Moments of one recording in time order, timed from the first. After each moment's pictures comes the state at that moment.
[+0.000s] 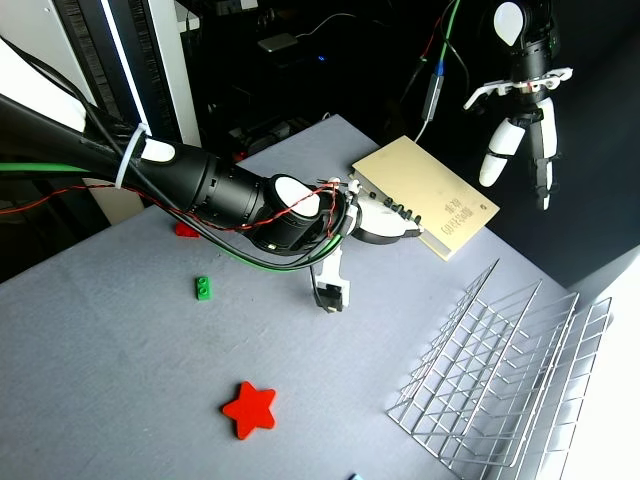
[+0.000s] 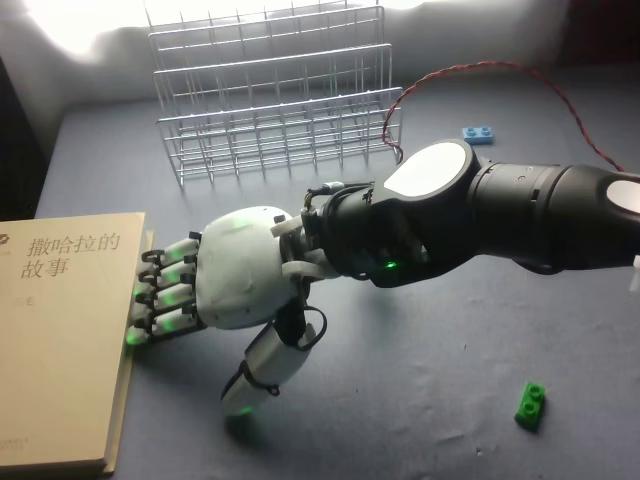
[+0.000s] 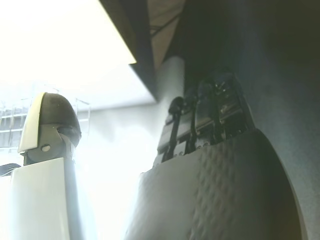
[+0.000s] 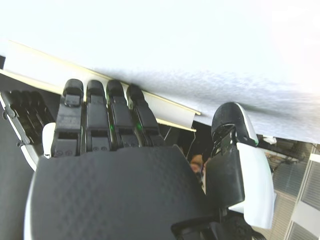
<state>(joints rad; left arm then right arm) 0.50 -0.91 1.59 2.99 -0.30 -3.01 -0.30 -1.82 1.78 -1.68 0.51 0.07</state>
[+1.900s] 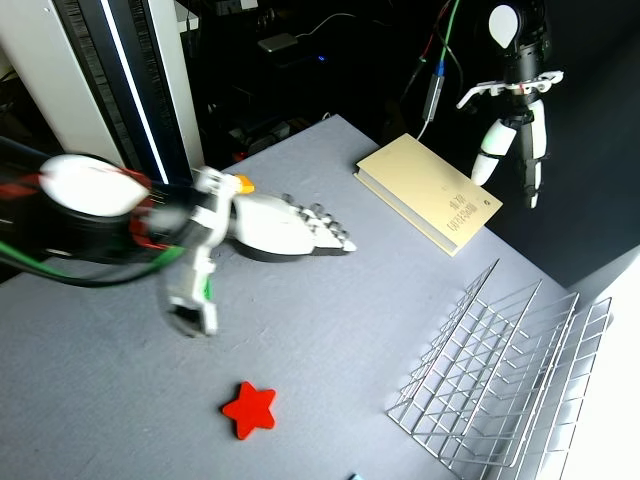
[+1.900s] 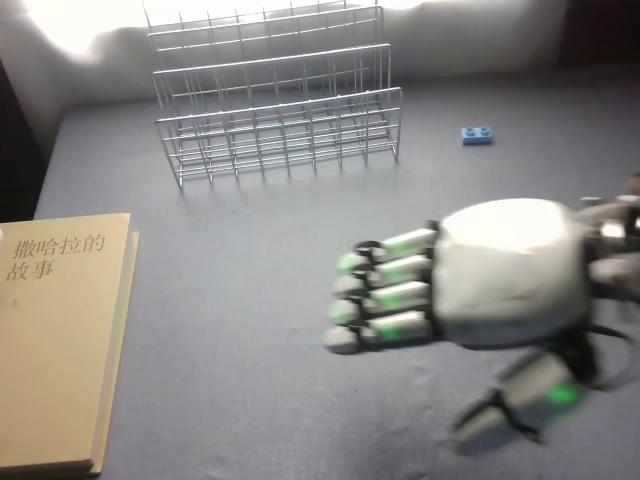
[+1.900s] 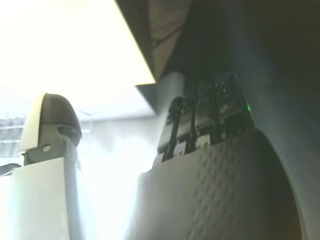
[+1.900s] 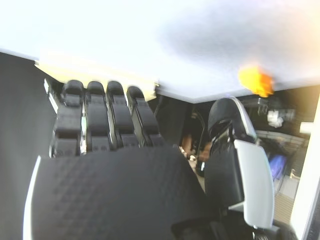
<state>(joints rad) 0.57 -0.90 1.56 2.92 -0.30 -3.01 -0.34 -1.00 1.01 -1.67 0.45 0.23</state>
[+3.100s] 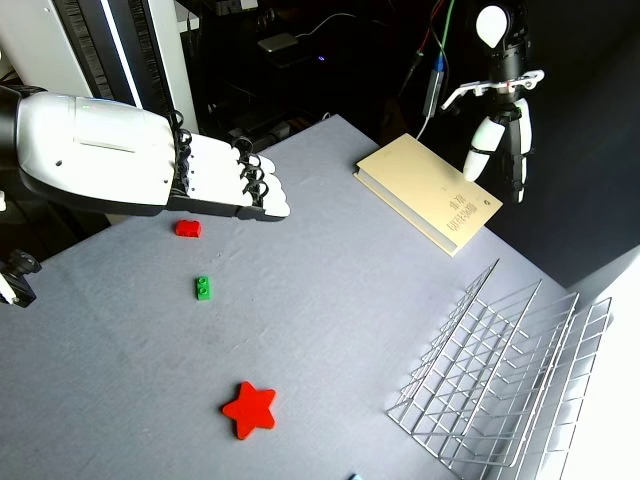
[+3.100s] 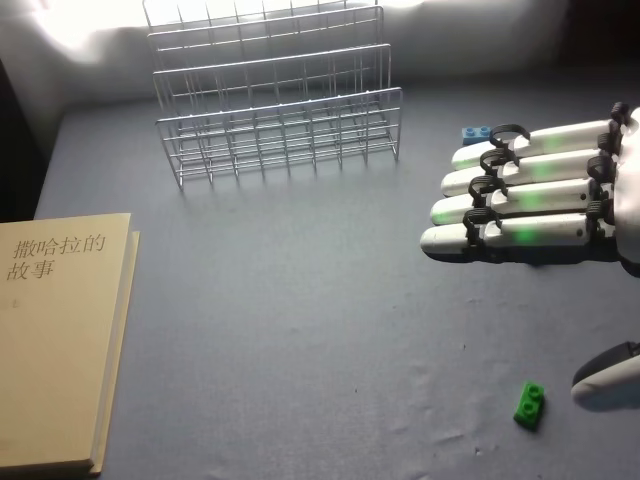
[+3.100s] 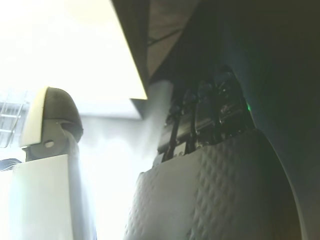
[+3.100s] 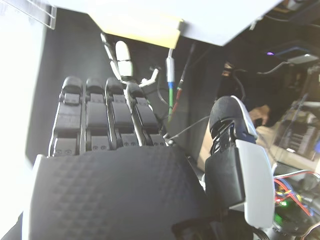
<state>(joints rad) 0.78 -0.87 1.50 2.57 -0.14 -3.01 -0.15 -0.62 0.81 -1.67 0.53 0.39</state>
